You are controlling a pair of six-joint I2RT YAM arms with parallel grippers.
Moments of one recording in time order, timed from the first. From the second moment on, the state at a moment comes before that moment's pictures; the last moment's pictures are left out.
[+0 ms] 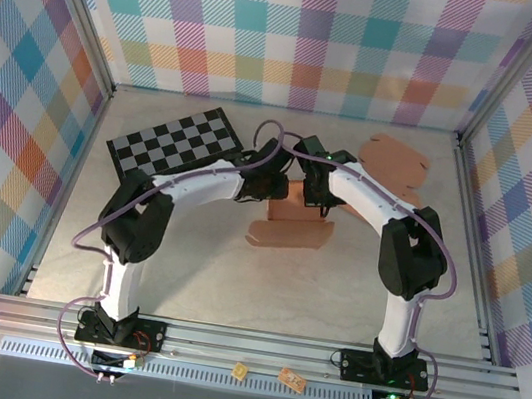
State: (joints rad) left arm -0.68 1.92 1.49 -0.53 -0.12 -0.71; right arm 0.59 1.94 1.56 -0.95 0.37 0.44
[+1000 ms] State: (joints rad) left arm -0.59 1.50 1.56 -0.87 -0.25 -0.71; right arm 0.56 2.01 1.73 -1.15 0.04 1.14
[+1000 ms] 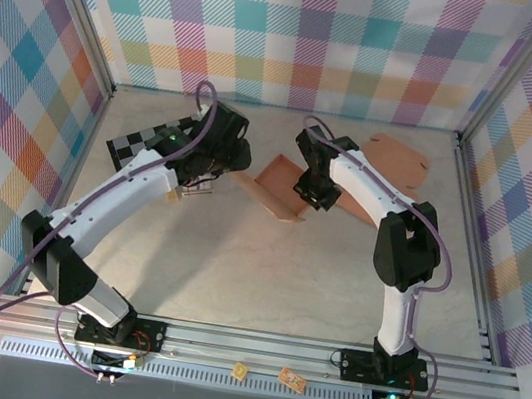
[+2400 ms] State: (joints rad) left arm -0.51 1.70 1.62 -1.00 0.12 -0.72; right arm 0.55 2.01 1.50 -1.03 -0.28 1.99
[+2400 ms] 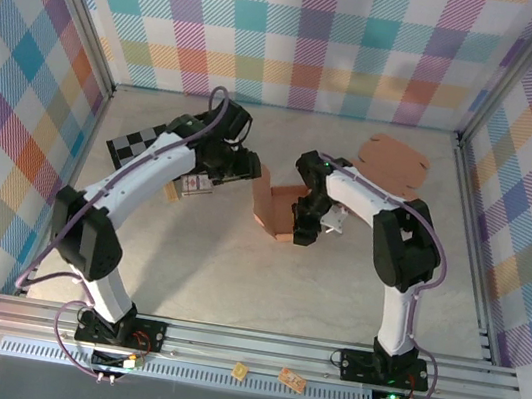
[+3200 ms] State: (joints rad) left arm -0.53 1.90 1.80 -1.10 0.10 -0.65; right arm 0.47 1.82 1.60 -1.10 -0.07 1.63
